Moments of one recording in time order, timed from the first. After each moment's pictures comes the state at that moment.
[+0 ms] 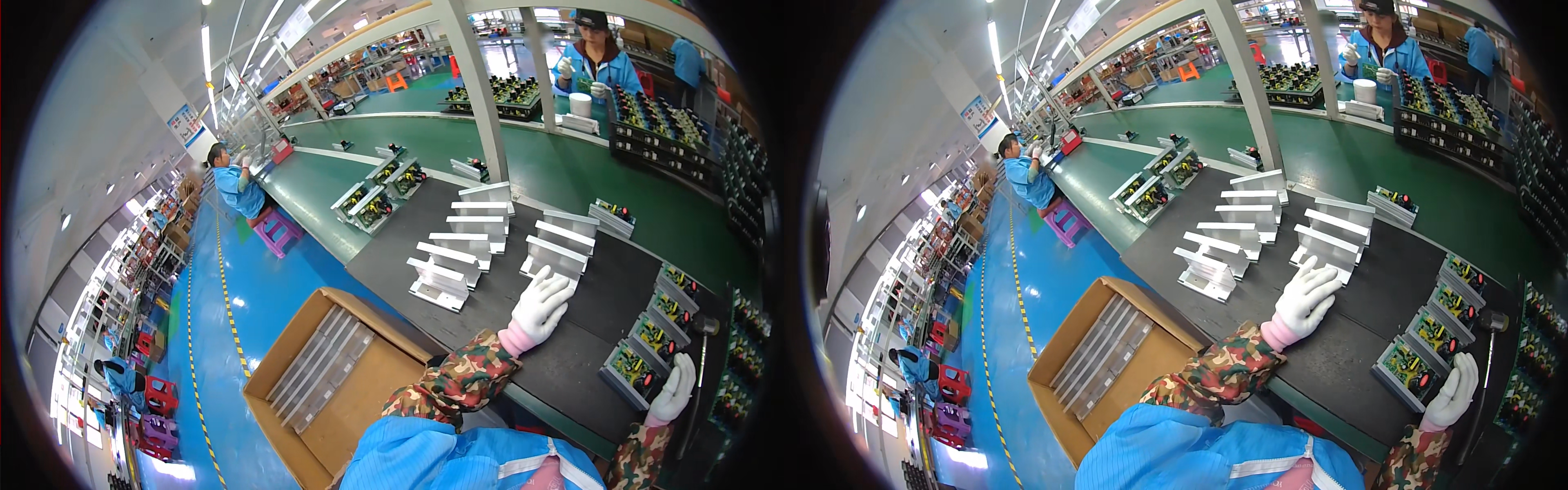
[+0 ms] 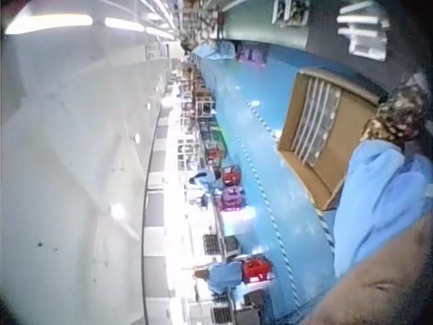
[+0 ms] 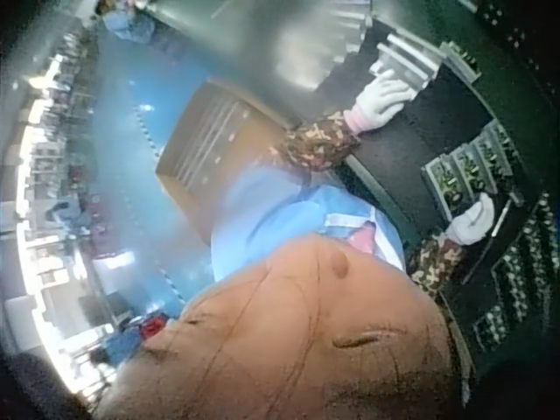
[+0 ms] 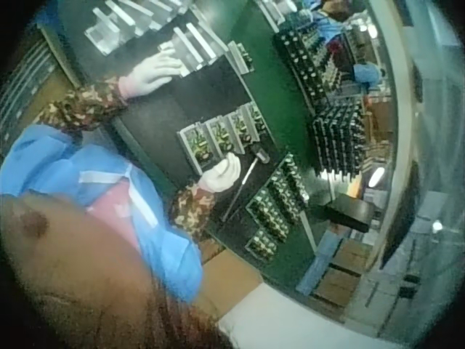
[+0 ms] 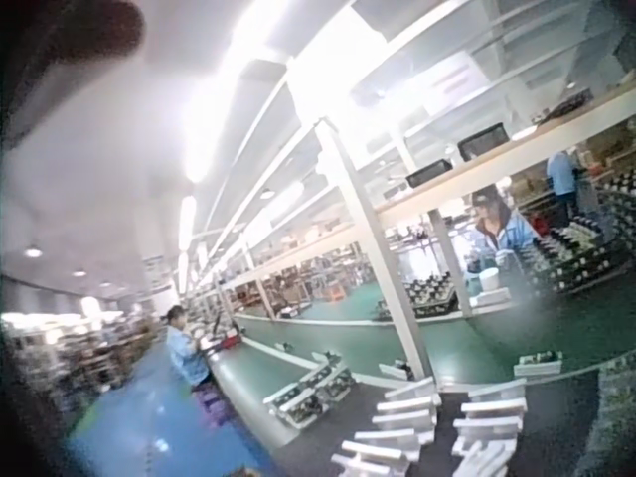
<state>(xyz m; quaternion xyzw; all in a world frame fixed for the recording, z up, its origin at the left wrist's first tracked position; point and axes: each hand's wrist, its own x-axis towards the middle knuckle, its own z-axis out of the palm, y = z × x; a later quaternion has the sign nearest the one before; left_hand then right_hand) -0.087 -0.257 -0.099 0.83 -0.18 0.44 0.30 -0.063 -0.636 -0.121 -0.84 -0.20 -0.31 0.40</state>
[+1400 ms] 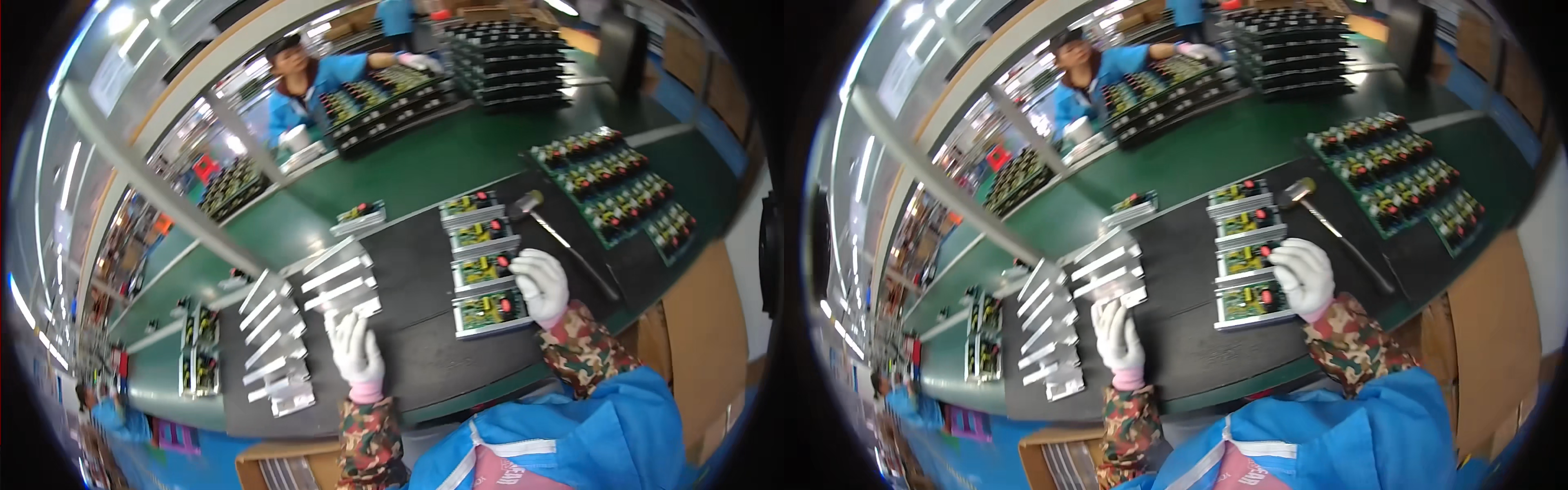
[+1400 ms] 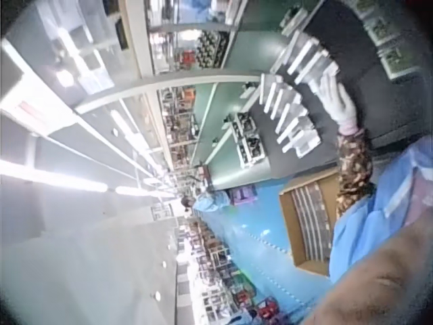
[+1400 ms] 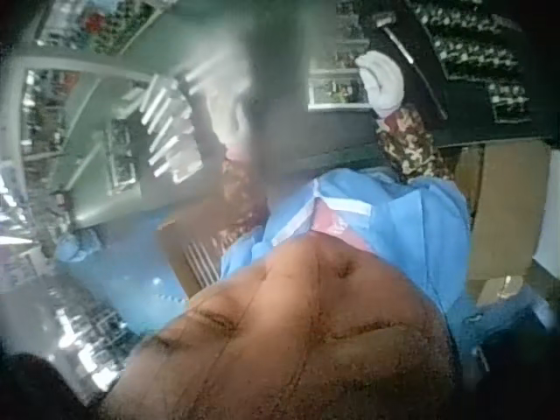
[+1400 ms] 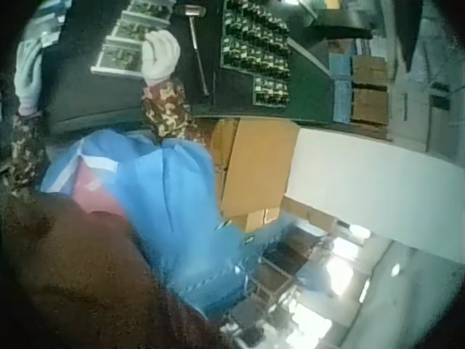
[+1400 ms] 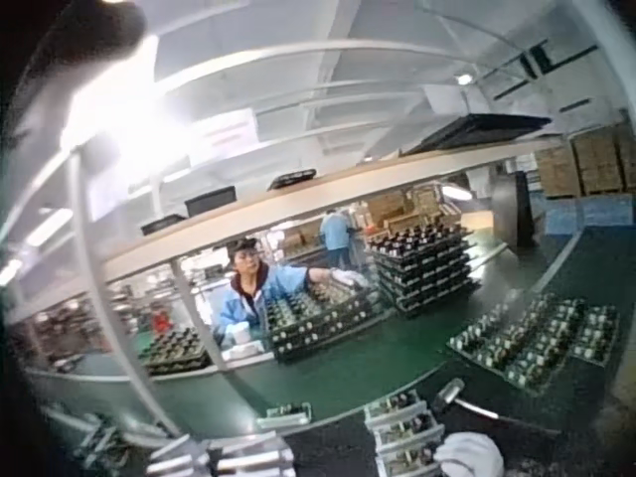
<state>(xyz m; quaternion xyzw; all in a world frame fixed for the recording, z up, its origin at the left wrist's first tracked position) -0.086 -0.262 -0.088 0.85 -0.18 0.42 0.27 -0.072 -0.609 -0.085 -0.82 -0.17 -0.40 0.38</state>
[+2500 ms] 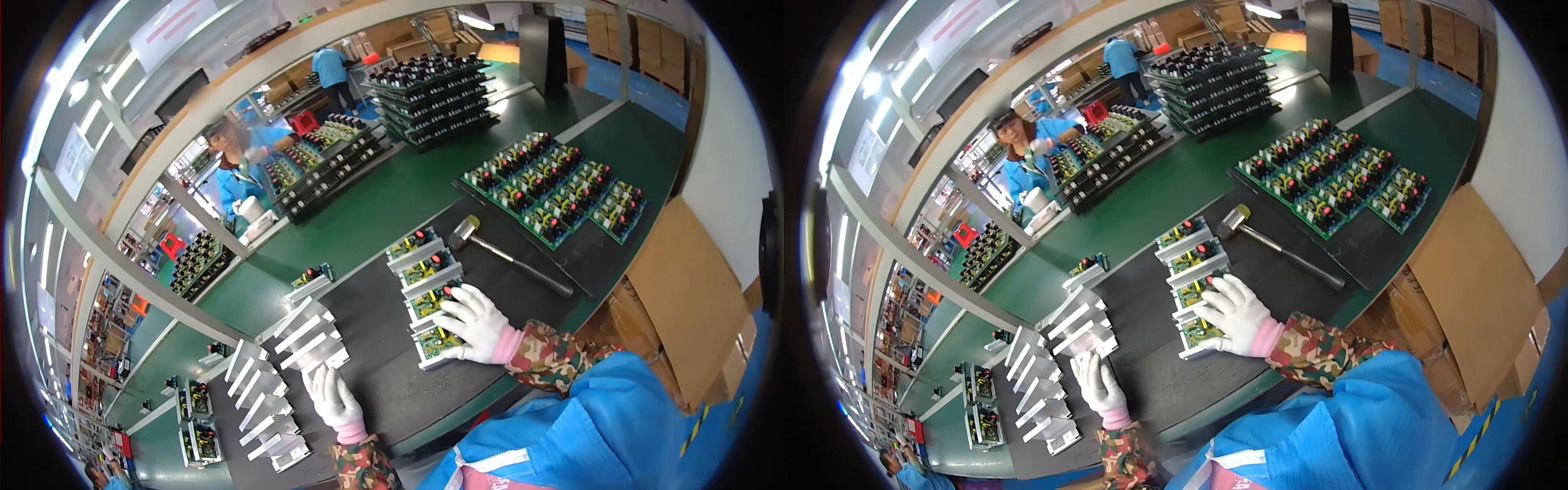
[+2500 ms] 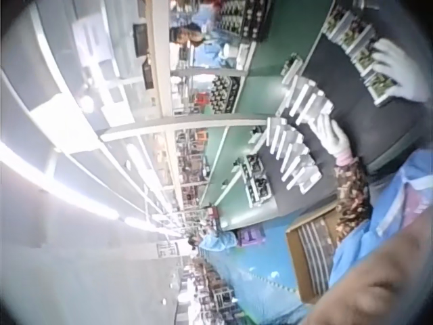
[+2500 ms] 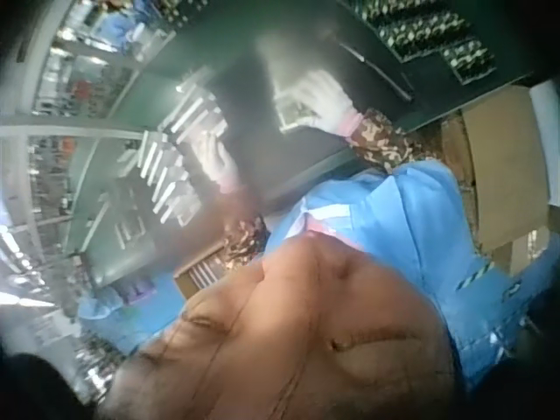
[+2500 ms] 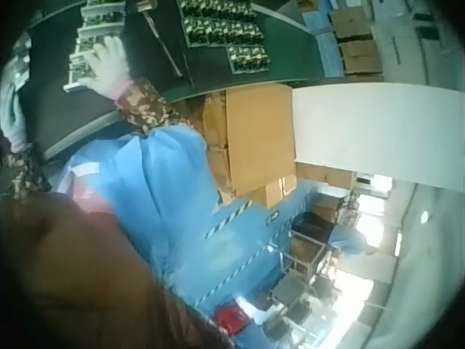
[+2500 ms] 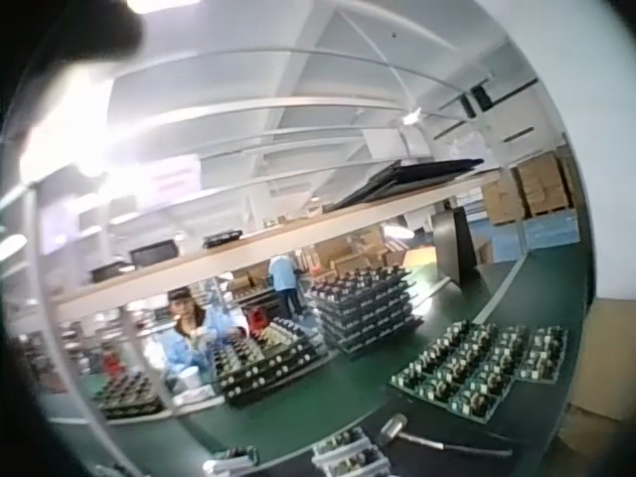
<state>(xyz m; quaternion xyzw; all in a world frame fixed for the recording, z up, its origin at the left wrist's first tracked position) -0.085 -0.250 -0.107 0.84 -0.19 0.45 0.25 -0.091 -0.589 -0.093 -0.89 -0.26 -0.33 0.16</state>
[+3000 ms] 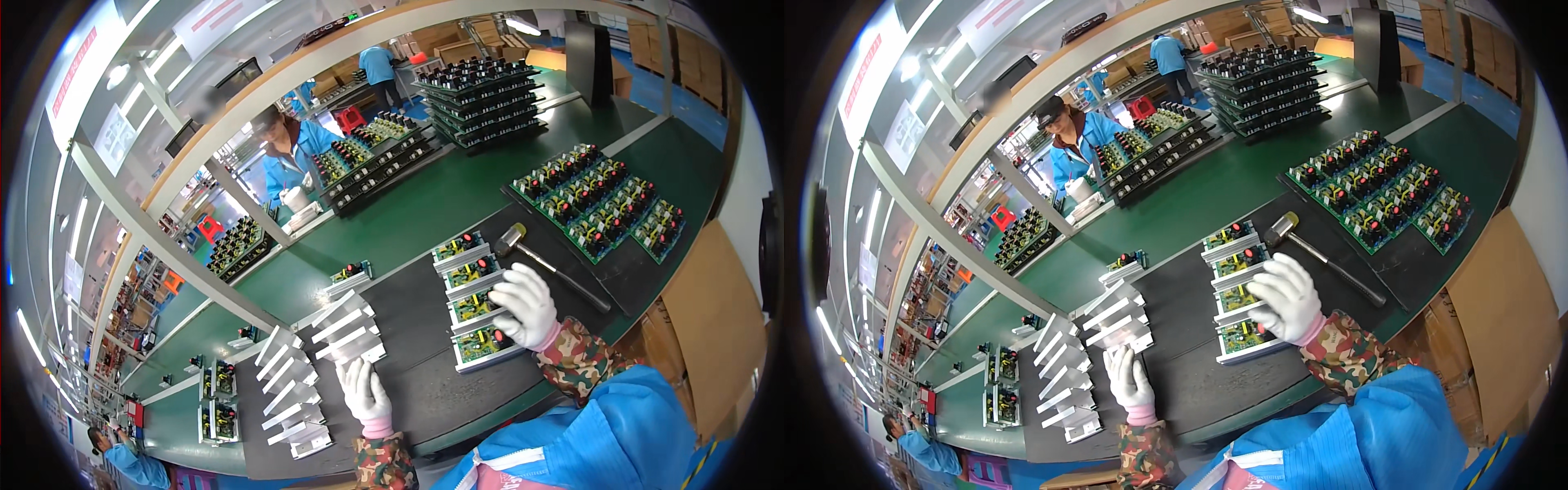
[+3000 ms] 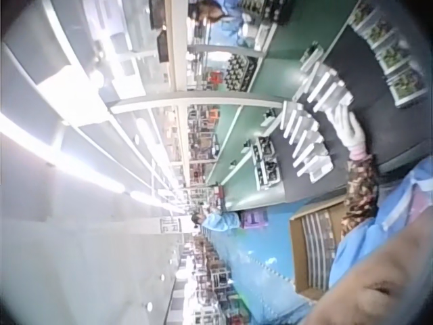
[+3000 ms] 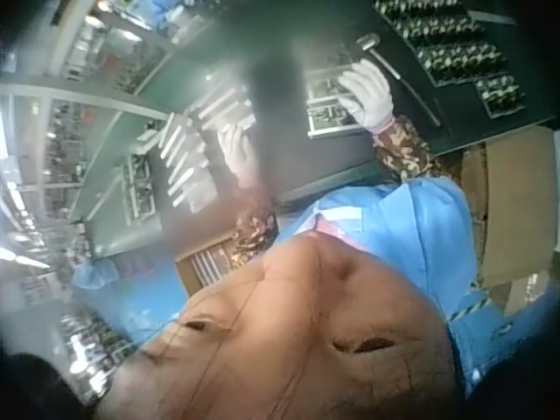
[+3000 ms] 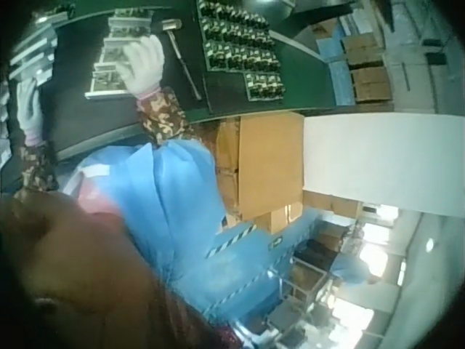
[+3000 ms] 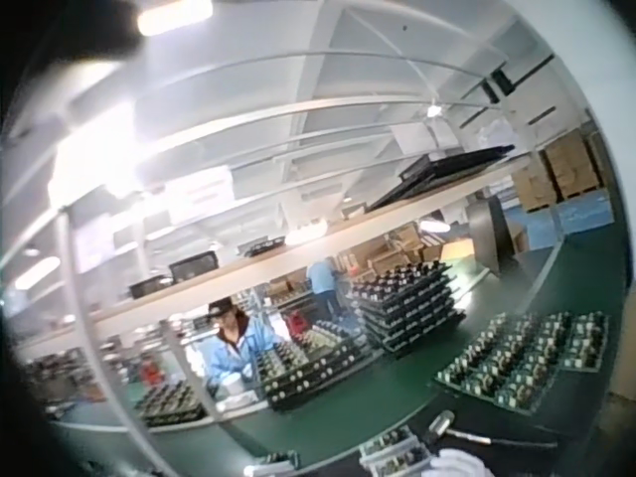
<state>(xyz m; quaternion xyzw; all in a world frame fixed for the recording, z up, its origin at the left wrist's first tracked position) -0.084 -0.254 -0.103 0.84 -0.17 0.45 0.27 -0.067 -0.609 -0.066 -0.80 -0.25 -0.48 0.25</state>
